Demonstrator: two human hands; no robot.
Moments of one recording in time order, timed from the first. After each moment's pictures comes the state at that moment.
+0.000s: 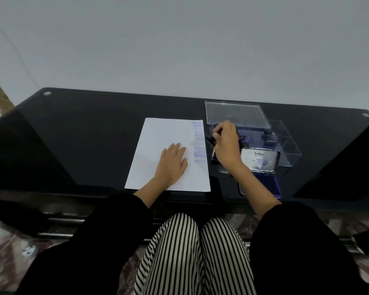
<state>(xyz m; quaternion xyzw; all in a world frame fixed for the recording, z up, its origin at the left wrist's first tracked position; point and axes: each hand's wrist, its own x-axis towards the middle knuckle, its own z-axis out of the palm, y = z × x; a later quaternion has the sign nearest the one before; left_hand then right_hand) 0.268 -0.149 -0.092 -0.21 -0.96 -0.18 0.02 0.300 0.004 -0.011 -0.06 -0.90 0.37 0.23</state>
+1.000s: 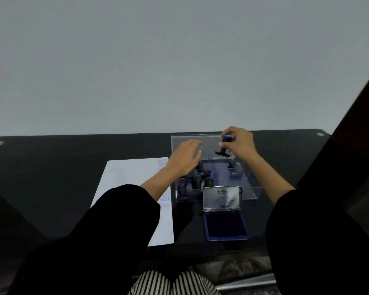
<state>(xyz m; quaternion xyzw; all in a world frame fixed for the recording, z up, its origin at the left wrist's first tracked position) 0.216 -0.010 0.027 -0.35 -0.90 -0.26 0.03 0.259 0.155 0.065 -0.15 -0.90 0.36 0.19</state>
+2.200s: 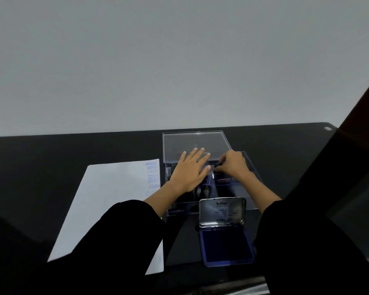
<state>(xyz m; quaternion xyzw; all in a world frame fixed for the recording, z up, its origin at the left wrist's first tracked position) 0.178 0.035 -0.042 -0.39 -0.91 -0.14 0.02 0.218 0.178 -0.010 -0.22 -0.95 0.24 0.03</state>
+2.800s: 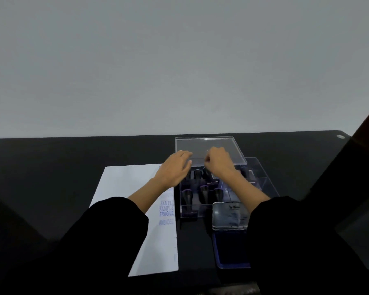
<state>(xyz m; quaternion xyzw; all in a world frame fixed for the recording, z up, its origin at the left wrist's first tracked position) 0.164 -0.032 -0.014 -0.33 -0.92 -0.21 0.01 0.197 0.111 0.011 -0.12 -0.98 0.16 0.05</state>
